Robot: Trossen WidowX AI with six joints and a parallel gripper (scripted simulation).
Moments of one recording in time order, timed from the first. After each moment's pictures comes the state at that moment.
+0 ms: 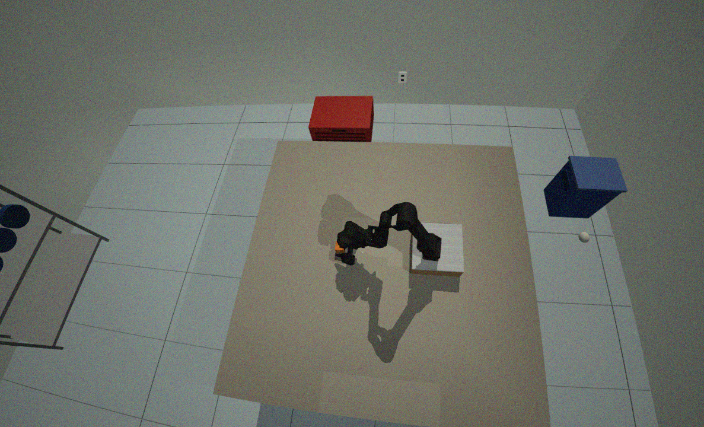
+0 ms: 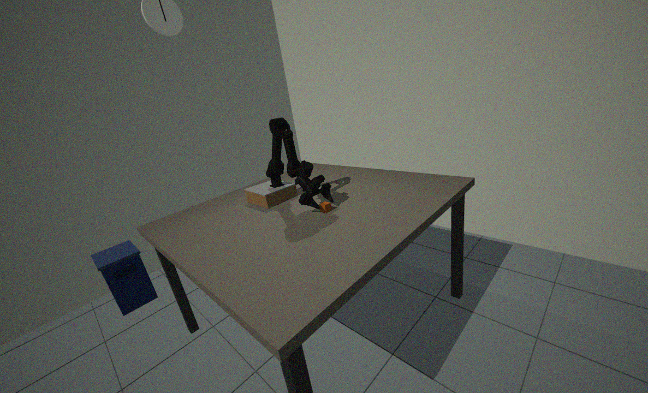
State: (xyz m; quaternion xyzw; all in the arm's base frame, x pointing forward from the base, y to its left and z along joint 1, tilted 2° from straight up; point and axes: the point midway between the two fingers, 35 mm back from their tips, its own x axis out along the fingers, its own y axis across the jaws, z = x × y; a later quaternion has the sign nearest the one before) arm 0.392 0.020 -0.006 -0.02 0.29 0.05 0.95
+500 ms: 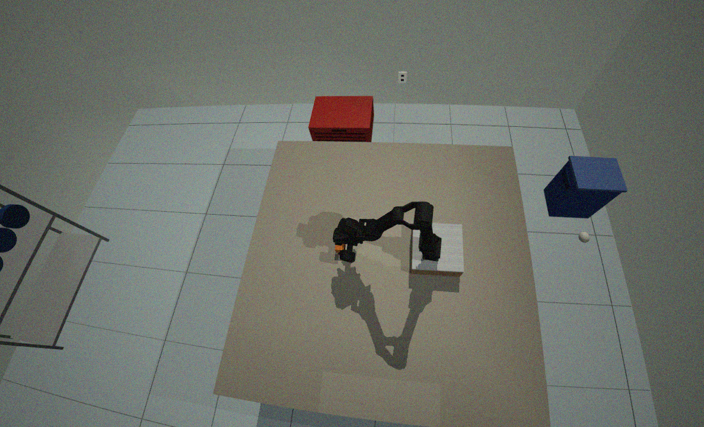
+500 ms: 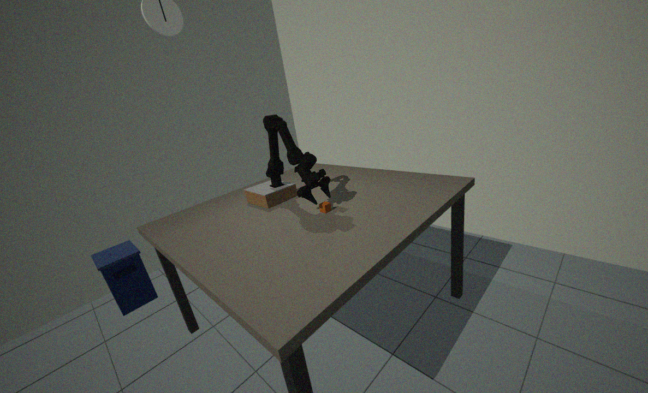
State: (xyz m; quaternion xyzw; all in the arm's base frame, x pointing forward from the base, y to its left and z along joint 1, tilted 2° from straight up) arm 0.382 0.019 0.022 -0.01 0.42 0.05 0.91
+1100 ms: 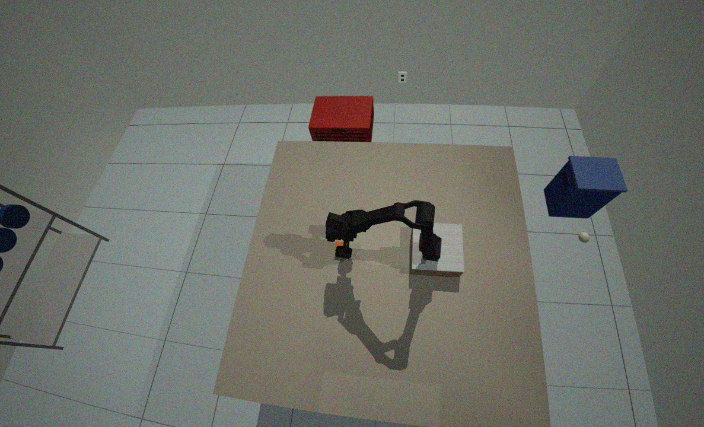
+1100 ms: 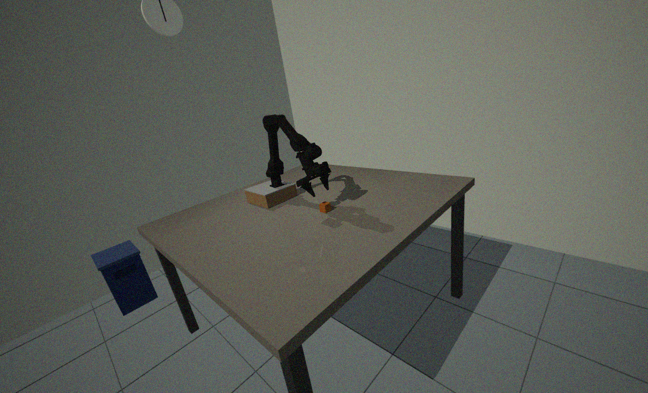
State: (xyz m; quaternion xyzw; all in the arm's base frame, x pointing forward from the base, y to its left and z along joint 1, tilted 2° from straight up) arm 0.379 0.019 0.064 -0.01 0.53 0.05 0.85
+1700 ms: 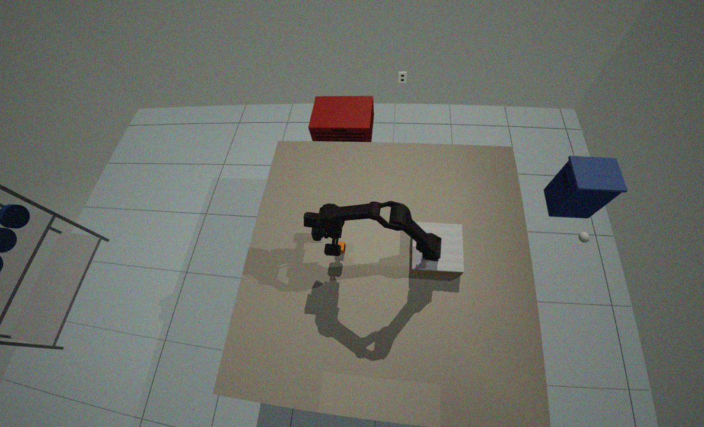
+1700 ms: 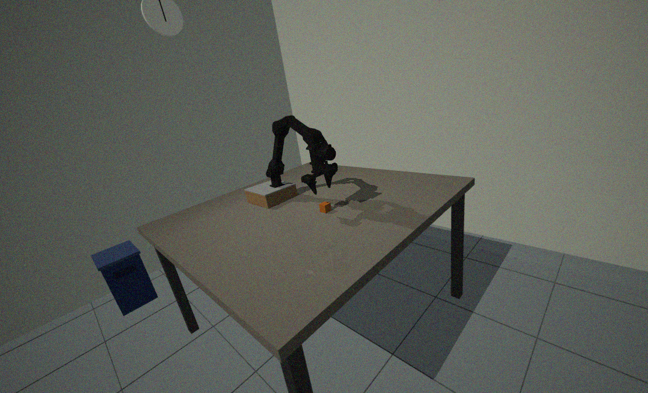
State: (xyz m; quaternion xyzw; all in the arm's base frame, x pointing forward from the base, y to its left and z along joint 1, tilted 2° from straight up) arm 0.401 0.021 0.083 -0.02 0.68 0.05 0.73
